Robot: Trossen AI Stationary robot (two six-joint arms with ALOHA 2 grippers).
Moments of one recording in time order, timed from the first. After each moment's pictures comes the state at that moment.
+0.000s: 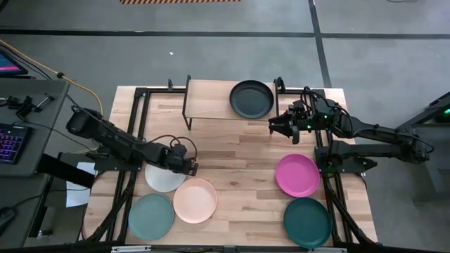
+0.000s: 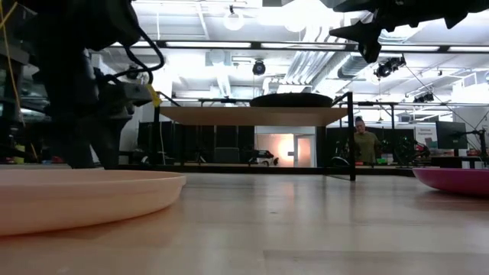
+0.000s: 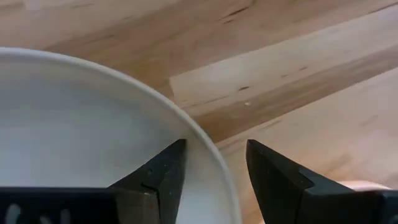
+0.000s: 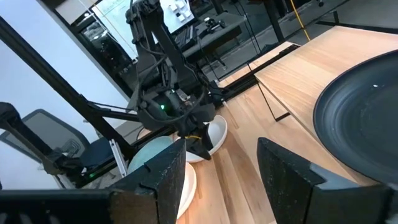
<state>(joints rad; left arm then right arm) -0.29 1.44 0.61 -0.42 -0.20 -1.53 -0.32 0.73 0.60 -0.01 -0.30 0.49</state>
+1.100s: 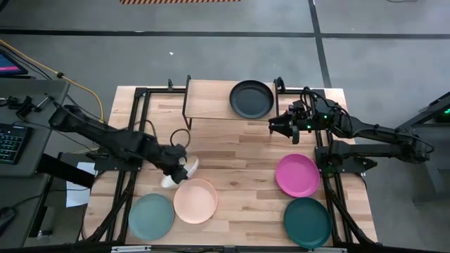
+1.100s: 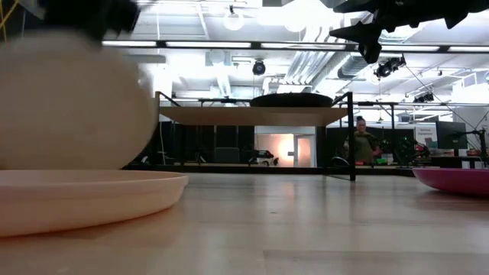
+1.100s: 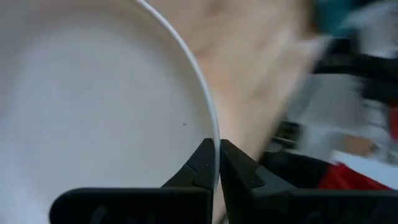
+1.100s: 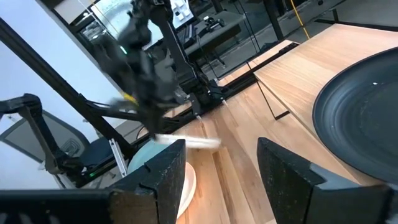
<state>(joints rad) -0.30 1.09 0.81 -0.52 0.10 -1.18 -0.32 0.73 0.60 -0.02 -0.29 0.49</state>
